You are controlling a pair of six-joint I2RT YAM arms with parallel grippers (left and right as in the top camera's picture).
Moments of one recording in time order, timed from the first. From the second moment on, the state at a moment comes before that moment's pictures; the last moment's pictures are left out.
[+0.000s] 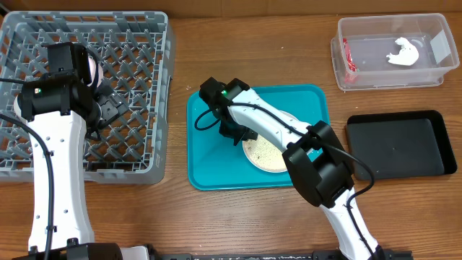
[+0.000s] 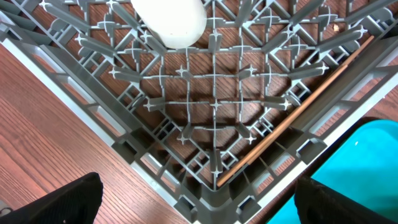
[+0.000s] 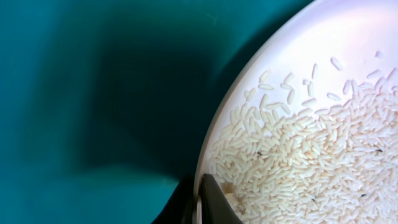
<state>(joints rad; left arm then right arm) 0.17 1.52 1.58 -1.33 -0.21 -0.55 0.72 2.33 1.88 -1.19 0.18 0.98</state>
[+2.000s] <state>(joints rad) 0.17 1.52 1.58 -1.33 -0.21 -0.55 0.26 2.31 2.24 -1.62 0.50 0.87</state>
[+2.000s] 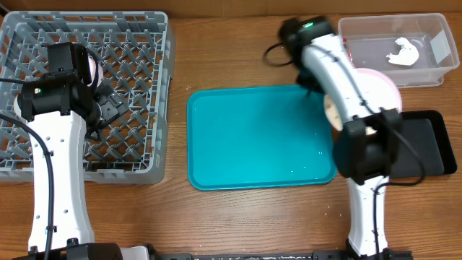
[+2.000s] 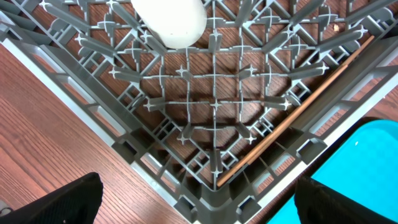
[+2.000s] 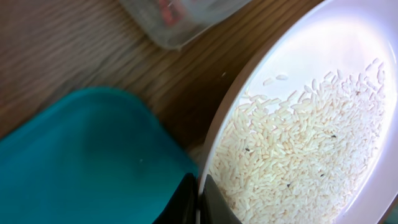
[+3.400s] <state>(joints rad) 0.17 1.52 1.58 -1.33 -0.21 -0.55 -0.59 2.28 2.27 -1.64 -0.72 0.48</state>
